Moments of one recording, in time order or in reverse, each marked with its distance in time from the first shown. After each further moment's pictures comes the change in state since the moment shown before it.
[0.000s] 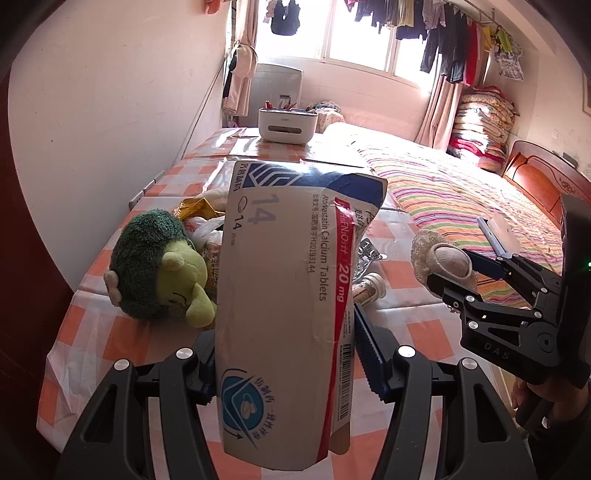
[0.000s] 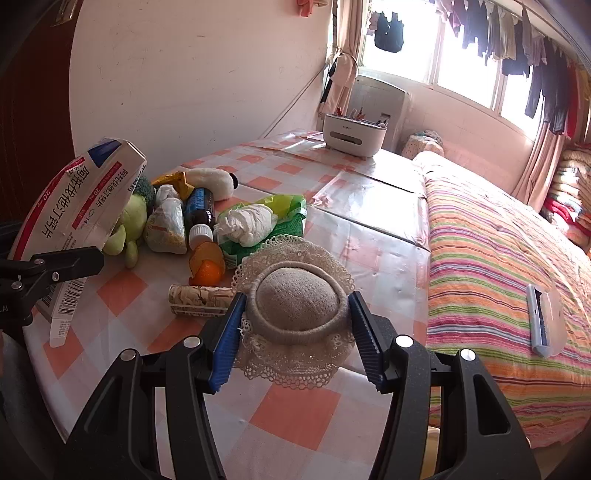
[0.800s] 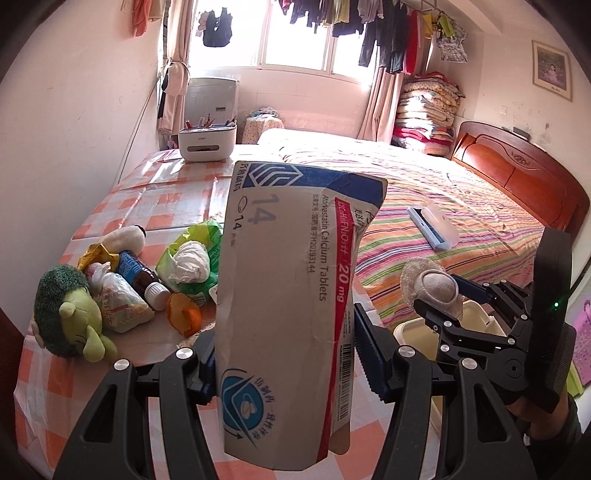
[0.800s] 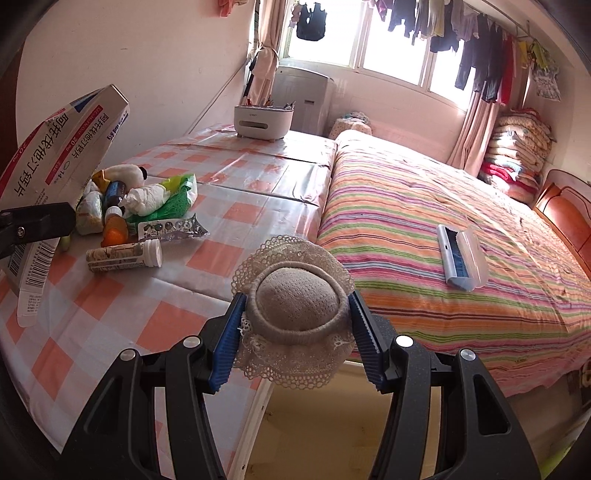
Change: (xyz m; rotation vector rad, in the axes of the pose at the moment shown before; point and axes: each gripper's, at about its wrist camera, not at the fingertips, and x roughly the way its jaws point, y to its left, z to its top) left arm 0.003 -0.110 0.020 0.139 -0.026 -0.171; right arm -0.052 -0.087 -0.063 0.154 0.023 -0.237
